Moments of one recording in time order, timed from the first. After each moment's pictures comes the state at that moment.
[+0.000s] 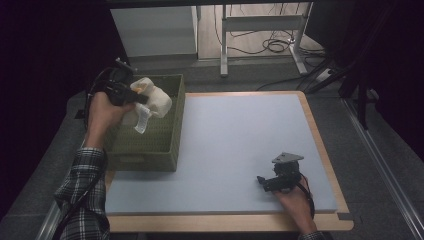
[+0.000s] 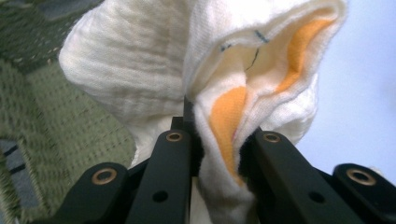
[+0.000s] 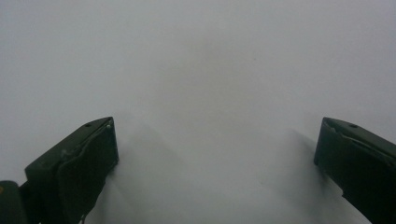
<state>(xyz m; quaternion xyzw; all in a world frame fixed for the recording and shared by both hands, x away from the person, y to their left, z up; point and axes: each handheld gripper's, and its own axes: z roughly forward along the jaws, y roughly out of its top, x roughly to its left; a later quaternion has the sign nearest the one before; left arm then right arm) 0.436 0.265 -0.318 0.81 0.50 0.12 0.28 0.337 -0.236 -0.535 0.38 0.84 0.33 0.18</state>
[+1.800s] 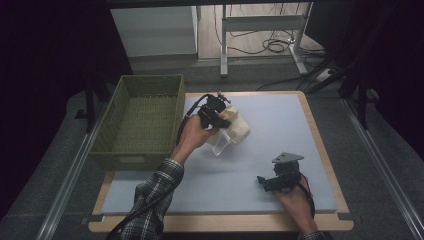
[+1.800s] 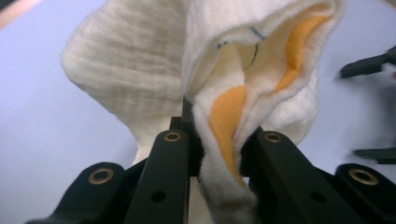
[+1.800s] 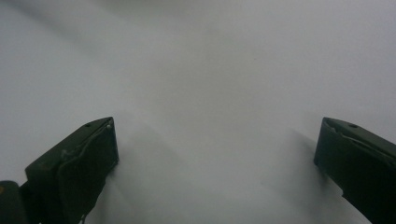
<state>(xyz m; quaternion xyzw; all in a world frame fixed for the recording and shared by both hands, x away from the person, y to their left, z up) 0.456 0.035 -0.419 0.88 0.35 0.06 0.31 0.337 -0.236 -0.535 0.38 0.84 0.33 0.18</state>
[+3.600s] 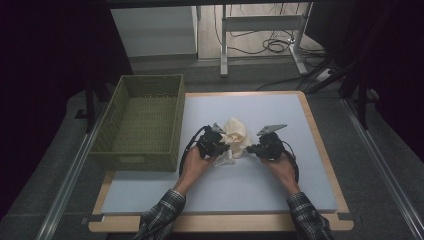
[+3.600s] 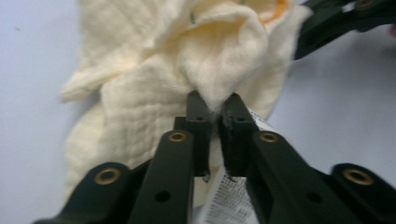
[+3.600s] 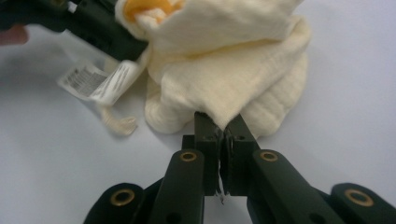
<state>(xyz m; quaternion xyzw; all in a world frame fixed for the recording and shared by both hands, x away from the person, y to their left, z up) 0.412 0.045 -0.505 0.85 0.35 0.09 0.37 0.422 -0.197 -0.510 0.32 0.86 0.38 0.09</state>
